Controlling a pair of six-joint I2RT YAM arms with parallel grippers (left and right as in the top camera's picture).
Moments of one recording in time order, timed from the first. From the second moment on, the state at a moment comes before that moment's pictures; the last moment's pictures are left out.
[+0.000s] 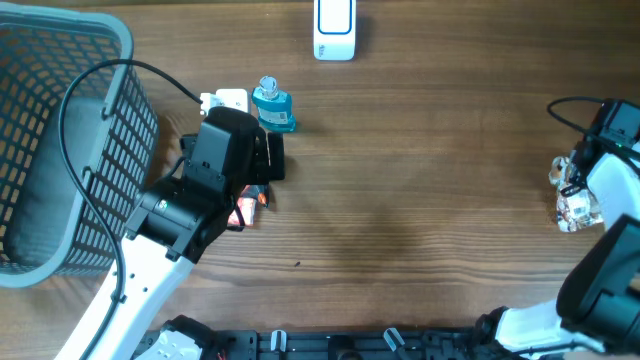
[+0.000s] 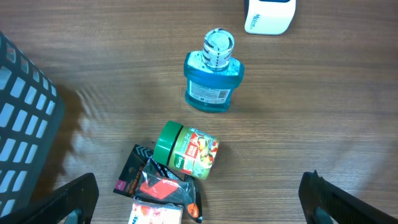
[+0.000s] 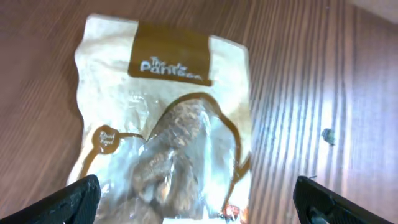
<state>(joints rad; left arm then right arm) -0.47 1.16 1.13 -0.79 -0.29 -0.36 -0.47 1.66 1.02 -0.47 0.61 0.57</state>
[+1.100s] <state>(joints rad) -0.45 1.15 1.21 -0.82 -0.19 -0.28 0.03 1.27 1.18 -0.97 -0.17 0.54</state>
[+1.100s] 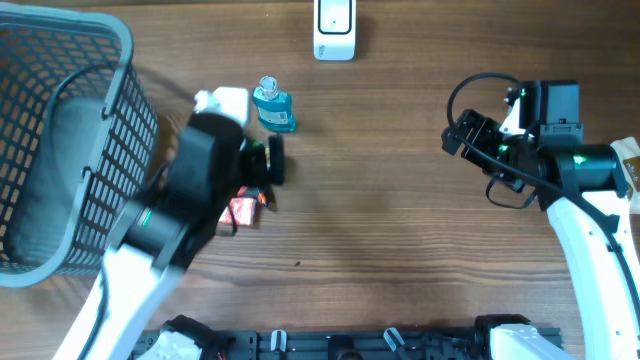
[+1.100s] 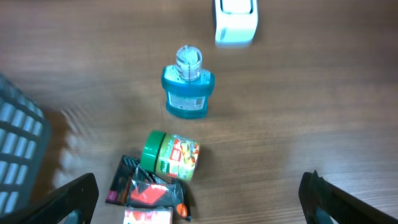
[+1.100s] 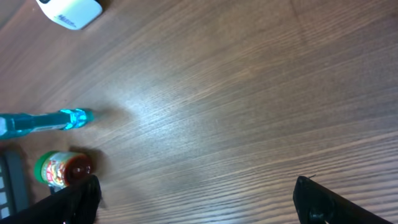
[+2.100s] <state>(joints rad) -0.23 2.07 2.34 -1.42 0.13 -0.13 0.03 1.27 1.18 -1.04 -0.05 0.54</state>
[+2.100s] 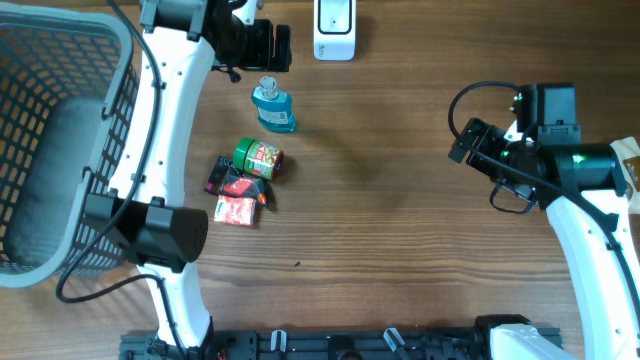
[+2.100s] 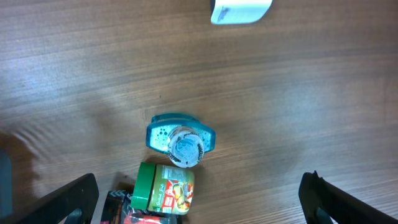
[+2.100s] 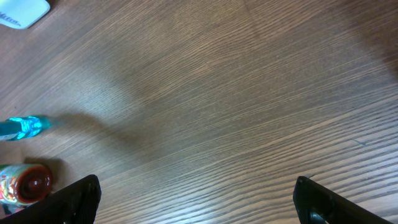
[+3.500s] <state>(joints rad) -0.26 2.33 2.31 -1.45 0.05 -0.03 0.03 1.28 1.18 -1.02 -0.02 0.53</state>
